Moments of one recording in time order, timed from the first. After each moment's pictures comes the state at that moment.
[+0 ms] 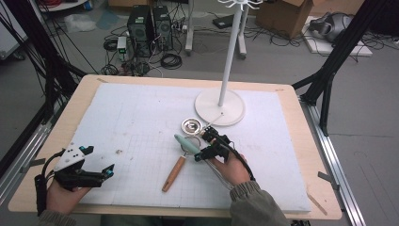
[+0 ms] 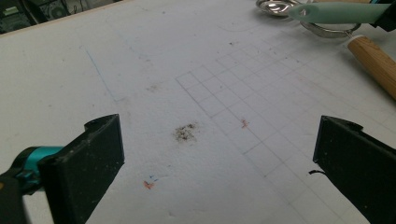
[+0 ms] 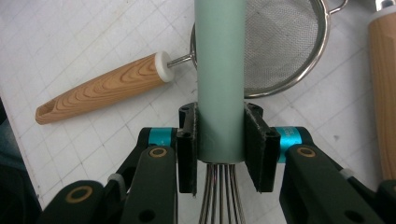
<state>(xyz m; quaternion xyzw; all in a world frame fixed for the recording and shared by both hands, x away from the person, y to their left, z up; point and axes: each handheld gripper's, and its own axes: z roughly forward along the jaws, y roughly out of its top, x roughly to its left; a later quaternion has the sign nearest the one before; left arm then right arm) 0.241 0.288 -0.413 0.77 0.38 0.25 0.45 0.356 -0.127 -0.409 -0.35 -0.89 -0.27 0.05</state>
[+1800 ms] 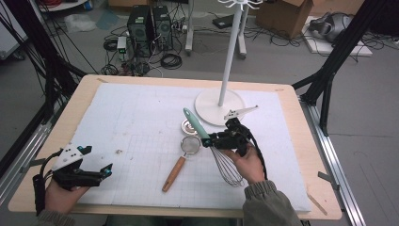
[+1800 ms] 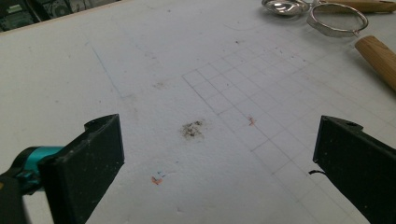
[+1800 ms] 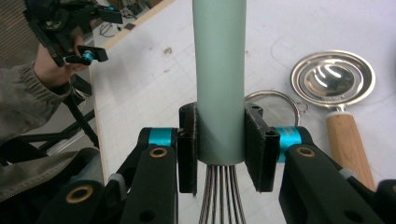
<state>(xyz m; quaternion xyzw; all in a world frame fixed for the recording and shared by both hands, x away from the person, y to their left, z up) 0.242 0.294 -0.414 0.76 0.39 0.26 0.45 0.345 -0.180 -0.360 -0.31 -0.82 -0.48 0.06</state>
